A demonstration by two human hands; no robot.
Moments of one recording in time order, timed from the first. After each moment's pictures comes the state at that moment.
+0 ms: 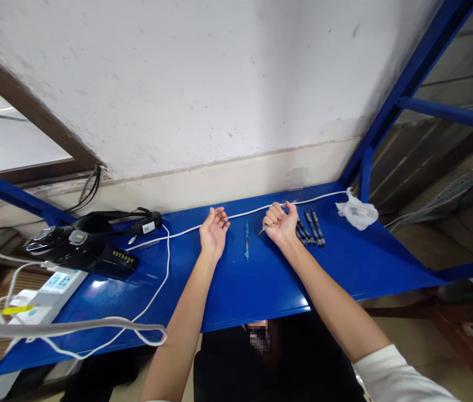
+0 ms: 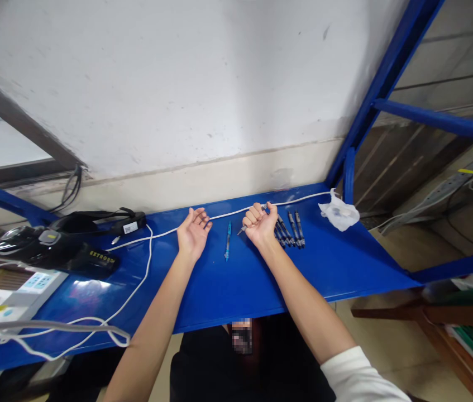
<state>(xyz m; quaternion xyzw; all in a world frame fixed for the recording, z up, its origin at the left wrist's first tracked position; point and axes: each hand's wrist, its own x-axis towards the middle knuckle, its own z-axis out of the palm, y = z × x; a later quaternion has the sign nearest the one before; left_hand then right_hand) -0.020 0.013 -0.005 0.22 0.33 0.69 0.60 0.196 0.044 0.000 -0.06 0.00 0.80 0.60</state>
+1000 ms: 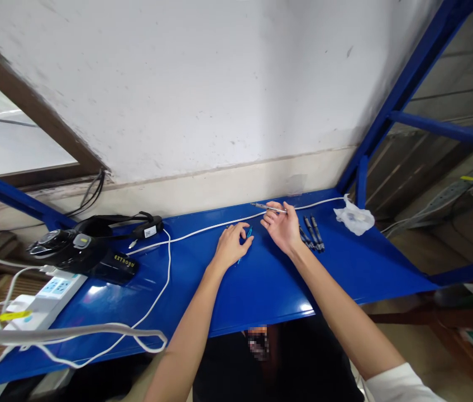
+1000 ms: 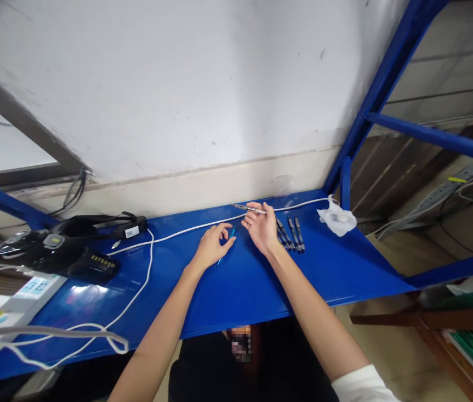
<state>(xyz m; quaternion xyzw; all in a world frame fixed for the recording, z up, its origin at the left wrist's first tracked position) -0.002 0.003 -0.028 0.69 0.47 0.46 0.30 0.197 0.032 0.019 -0.18 -0.23 0.74 0.60</state>
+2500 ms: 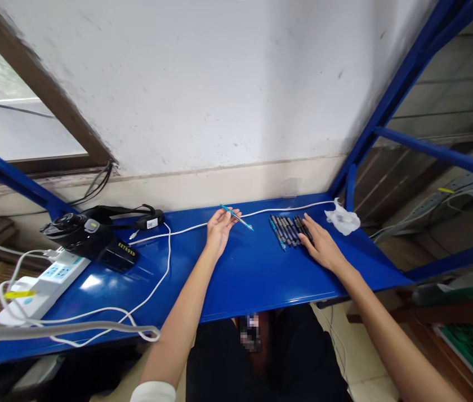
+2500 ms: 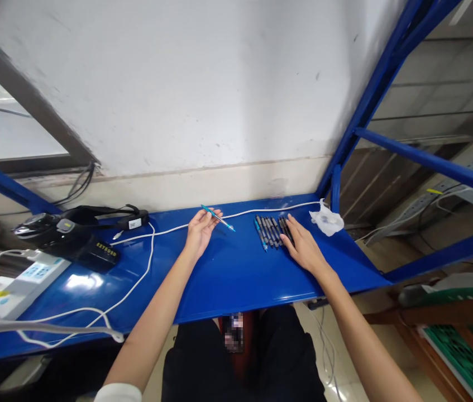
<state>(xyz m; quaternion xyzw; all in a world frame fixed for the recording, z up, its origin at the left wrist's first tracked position) -0.005 0.007 -0.004 0.35 0.29 0.68 0.58 0.358 -0.024 -0.031 -0.50 -0.80 0.05 0.31</state>
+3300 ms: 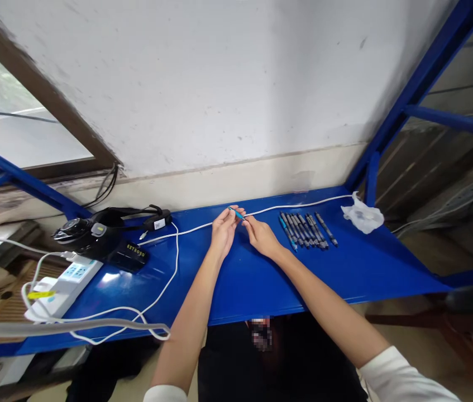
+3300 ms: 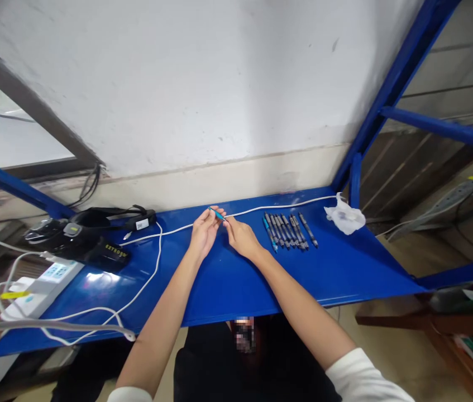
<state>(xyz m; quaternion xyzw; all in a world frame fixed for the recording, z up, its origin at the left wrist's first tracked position) -0.013 0.015 -0.012 0.35 0.30 0.67 0.58 0.146 0.021 -0.039 -0.39 -0.82 0.21 0.37</state>
